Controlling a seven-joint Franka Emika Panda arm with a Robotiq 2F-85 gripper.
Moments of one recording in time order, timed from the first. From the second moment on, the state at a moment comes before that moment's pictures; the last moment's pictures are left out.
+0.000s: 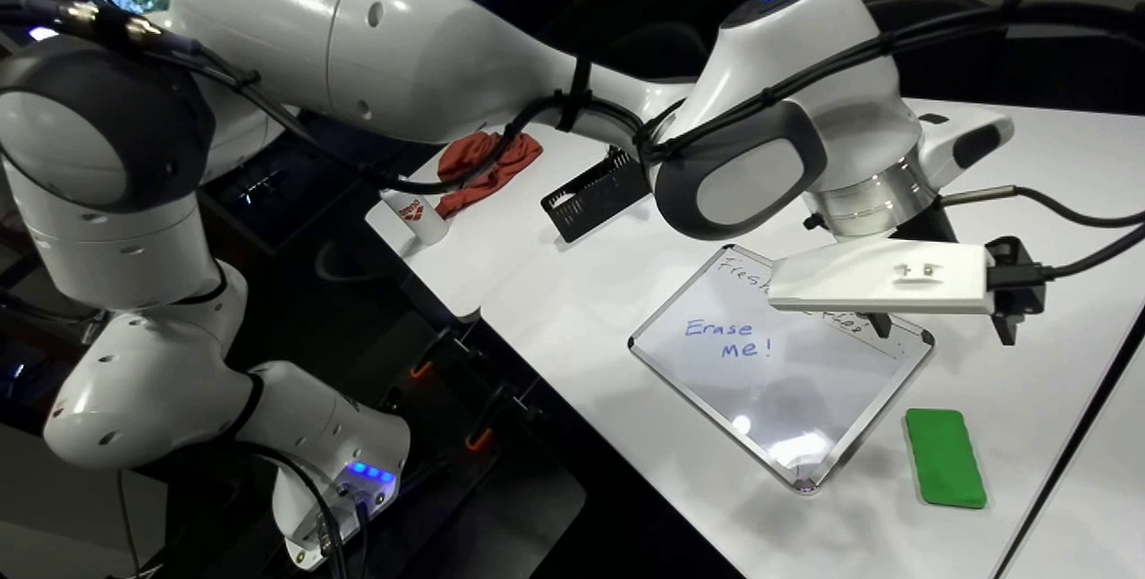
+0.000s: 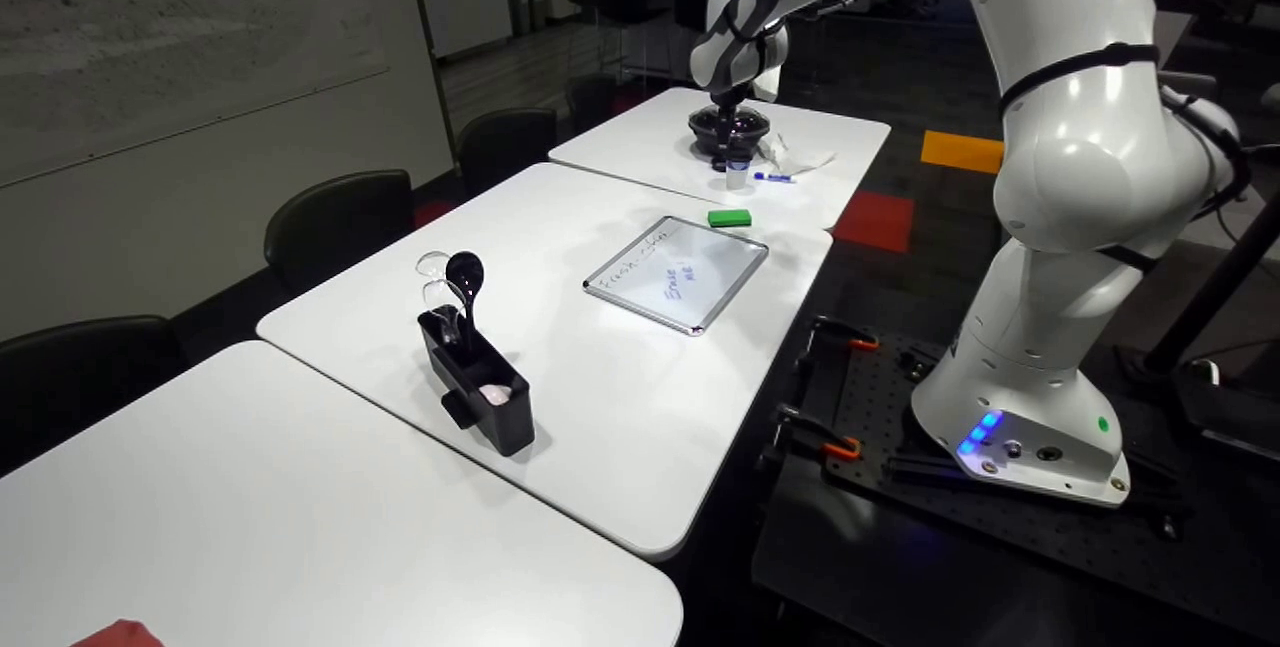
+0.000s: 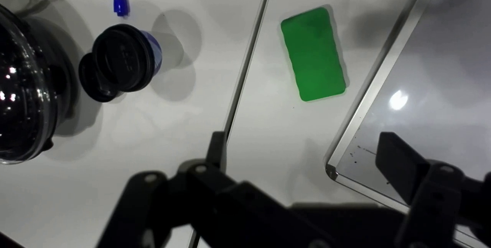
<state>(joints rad) -0.57 0.72 -0.26 -1.62 -0.12 2.59 -0.88</state>
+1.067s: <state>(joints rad) -0.81 0.97 -0.08 -1.42 -0.15 2.53 -1.24</state>
